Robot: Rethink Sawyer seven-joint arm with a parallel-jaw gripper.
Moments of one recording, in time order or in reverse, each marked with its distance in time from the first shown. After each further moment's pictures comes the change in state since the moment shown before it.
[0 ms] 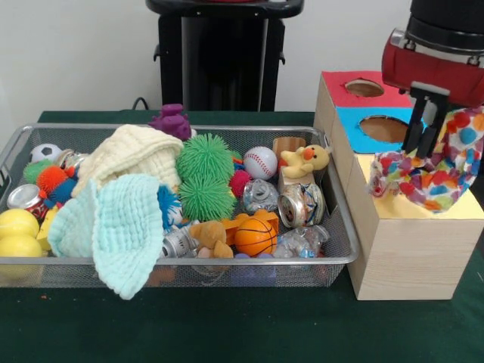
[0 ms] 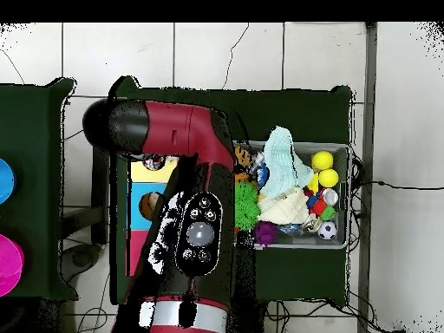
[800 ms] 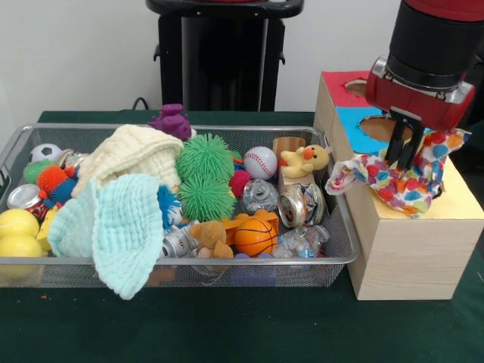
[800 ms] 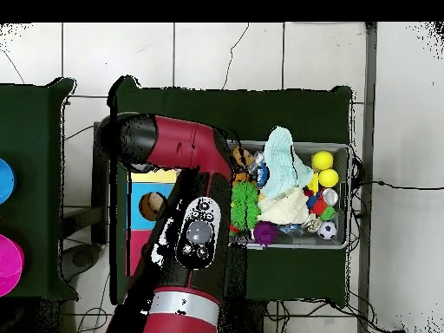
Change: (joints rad) arm 0.023 0.048 -0.034 0.083 0.103 0.006 0.051
